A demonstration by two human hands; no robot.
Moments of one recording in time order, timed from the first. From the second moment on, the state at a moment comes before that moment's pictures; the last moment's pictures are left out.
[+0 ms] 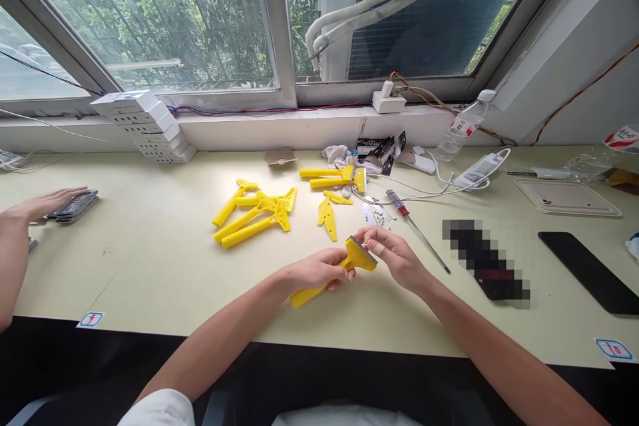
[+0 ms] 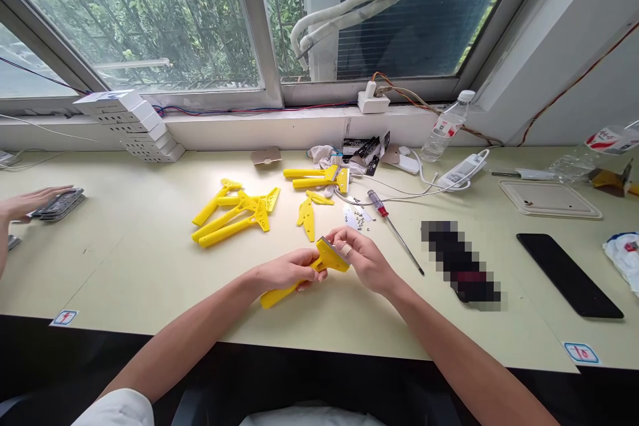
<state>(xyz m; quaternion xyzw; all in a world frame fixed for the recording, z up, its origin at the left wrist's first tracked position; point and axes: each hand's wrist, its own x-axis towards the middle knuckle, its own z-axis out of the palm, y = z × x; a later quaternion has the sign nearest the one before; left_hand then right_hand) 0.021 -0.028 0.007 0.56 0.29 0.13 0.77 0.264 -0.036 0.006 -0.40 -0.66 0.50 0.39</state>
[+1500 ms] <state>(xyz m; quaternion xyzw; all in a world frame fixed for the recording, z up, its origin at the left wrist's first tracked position) 0.008 -0.035 0.015 0.88 0.30 0.36 0.09 0.265 -0.043 -0.008 -0.37 -0.76 0.29 0.45</state>
